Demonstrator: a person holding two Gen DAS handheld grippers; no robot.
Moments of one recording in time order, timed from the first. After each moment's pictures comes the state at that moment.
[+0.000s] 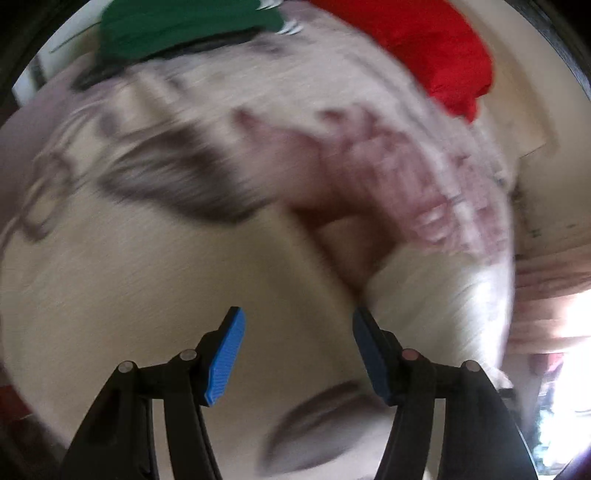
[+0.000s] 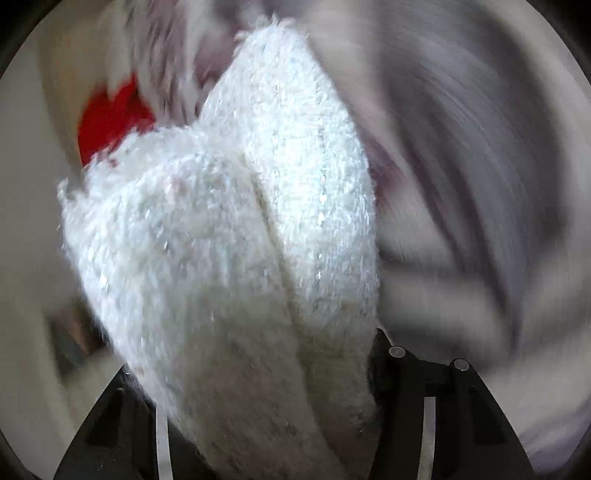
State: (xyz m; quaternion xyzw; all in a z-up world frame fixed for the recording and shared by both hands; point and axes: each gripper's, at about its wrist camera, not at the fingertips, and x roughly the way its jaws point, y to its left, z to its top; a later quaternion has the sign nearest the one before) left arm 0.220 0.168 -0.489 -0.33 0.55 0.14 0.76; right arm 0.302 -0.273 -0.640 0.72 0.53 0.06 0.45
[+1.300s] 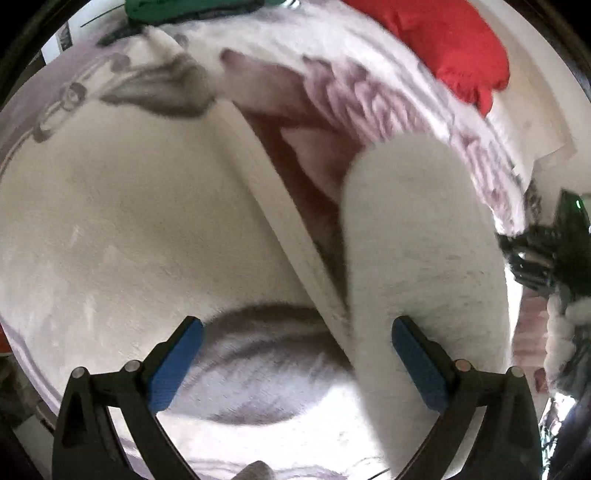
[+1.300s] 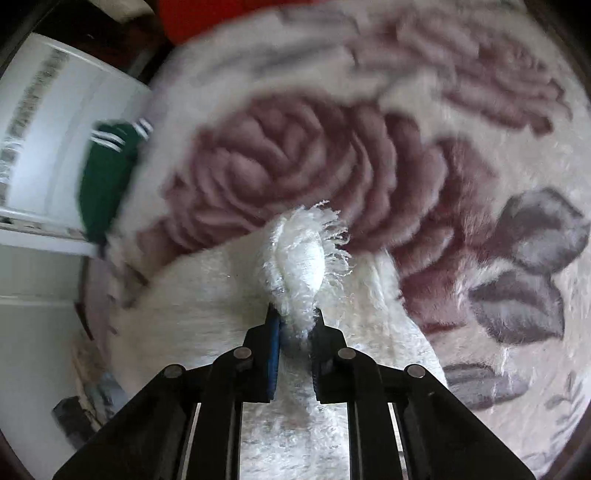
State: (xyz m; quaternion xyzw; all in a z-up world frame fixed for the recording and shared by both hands) left arm 0.236 0.043 -0.503 -0.35 0.55 0.19 0.74; right arm 0.526 -0.157 -0.514 0.05 0.71 0.26 0.65
